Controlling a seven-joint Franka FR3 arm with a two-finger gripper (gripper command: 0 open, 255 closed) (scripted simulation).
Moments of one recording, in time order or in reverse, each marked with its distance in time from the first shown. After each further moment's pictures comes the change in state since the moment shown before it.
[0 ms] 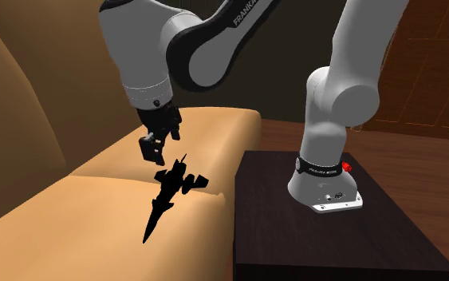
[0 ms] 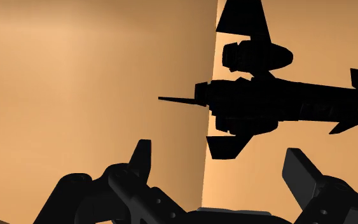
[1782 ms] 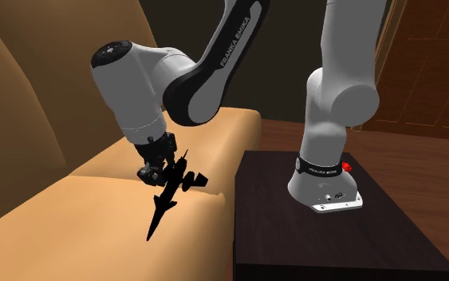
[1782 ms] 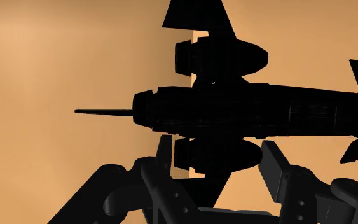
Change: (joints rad) arm -0.004 0.209 0.028 0.044 -0.157 0.079 0.189
